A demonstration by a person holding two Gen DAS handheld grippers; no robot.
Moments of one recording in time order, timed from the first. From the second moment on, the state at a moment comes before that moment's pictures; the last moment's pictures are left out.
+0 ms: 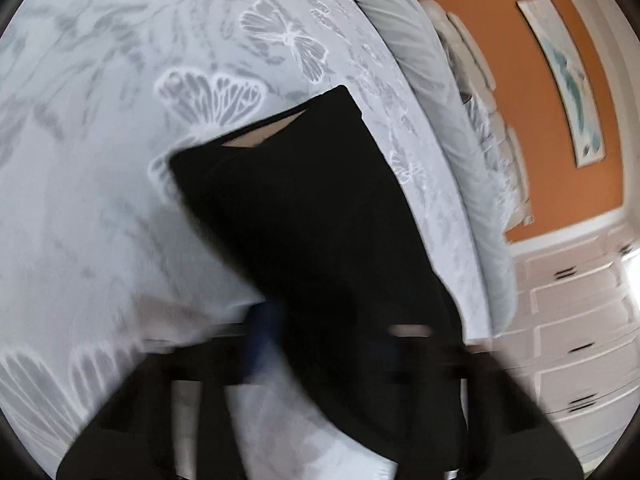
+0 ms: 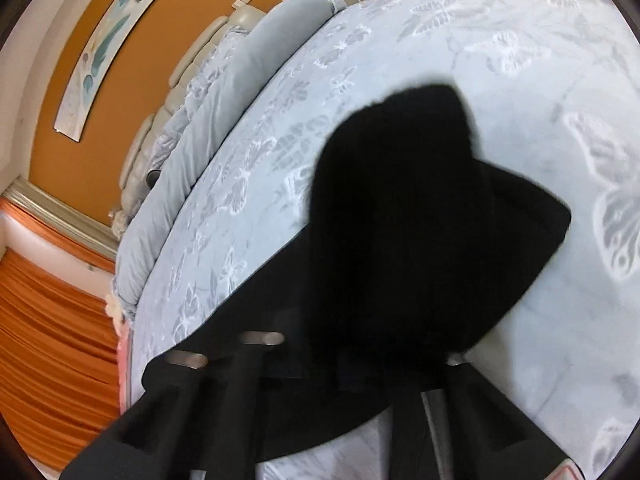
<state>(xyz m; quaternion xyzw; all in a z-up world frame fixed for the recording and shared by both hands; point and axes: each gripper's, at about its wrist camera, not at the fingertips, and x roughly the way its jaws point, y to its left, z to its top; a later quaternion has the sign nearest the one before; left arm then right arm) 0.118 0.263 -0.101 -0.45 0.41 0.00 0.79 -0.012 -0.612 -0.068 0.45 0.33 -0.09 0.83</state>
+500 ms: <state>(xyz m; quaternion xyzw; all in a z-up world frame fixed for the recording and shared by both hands) 0.075 0.292 -0.085 -0.48 0.37 0.01 0.80 -0.018 -0.601 -0.066 0.39 0.37 -0.12 0.84</state>
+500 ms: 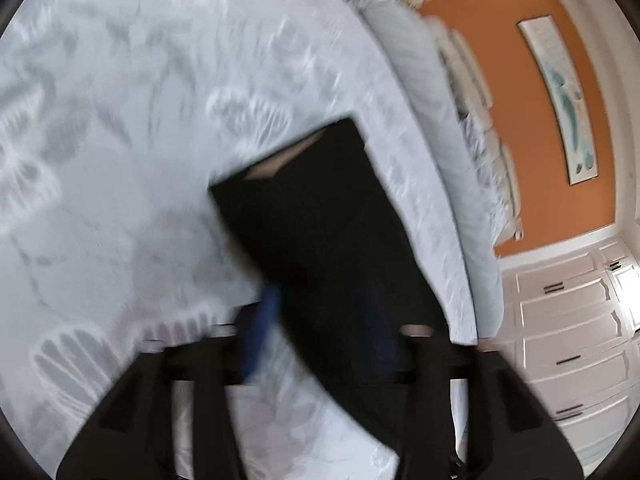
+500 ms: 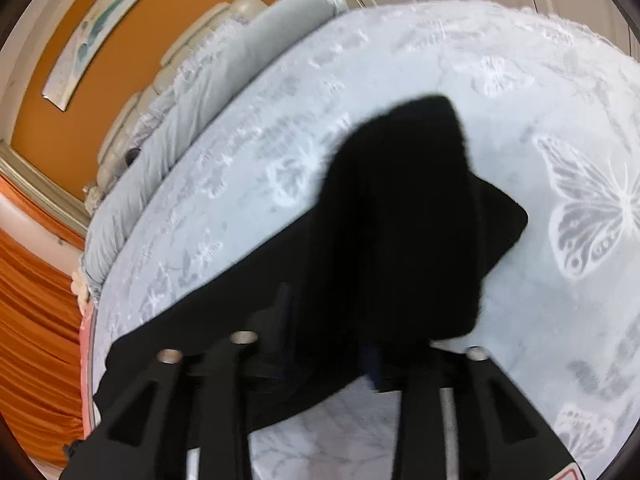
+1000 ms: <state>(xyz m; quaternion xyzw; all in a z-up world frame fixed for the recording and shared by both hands) 0.081 0.301 -0.085 -0.45 0.38 0.05 0.81 -0.022 -0.585 -0.069 0.36 0.40 -0.15 0.83</state>
